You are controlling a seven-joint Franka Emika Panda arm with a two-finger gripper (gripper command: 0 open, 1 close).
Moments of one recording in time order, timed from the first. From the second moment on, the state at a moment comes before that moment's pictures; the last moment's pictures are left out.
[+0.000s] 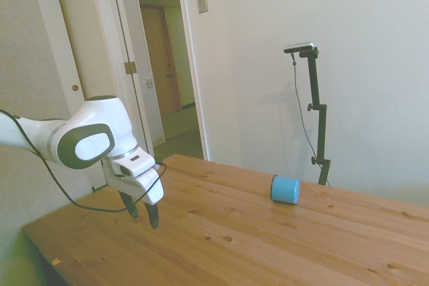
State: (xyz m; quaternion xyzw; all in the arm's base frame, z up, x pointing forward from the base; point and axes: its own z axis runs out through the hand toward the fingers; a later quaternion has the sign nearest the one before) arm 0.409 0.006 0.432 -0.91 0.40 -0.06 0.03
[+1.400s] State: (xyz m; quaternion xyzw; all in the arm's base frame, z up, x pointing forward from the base) arm 0.707 -0.054 0.416 -0.86 0.46 -0.18 -0.07
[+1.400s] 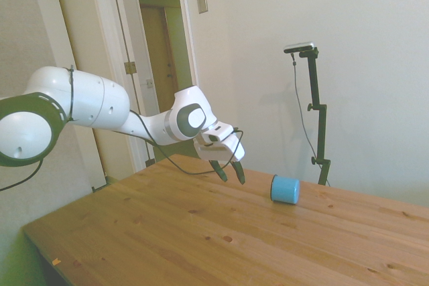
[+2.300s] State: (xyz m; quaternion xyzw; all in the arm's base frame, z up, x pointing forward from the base) arm 0.760 -0.095 0.424 -0.82 0.46 -0.27 -0.18
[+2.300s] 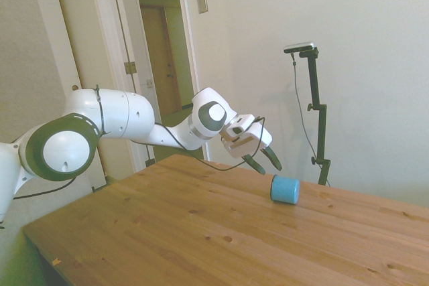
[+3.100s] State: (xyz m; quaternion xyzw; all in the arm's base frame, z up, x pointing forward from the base) arm 0.760 -0.098 0.390 -0.80 0.46 -0.30 -0.25
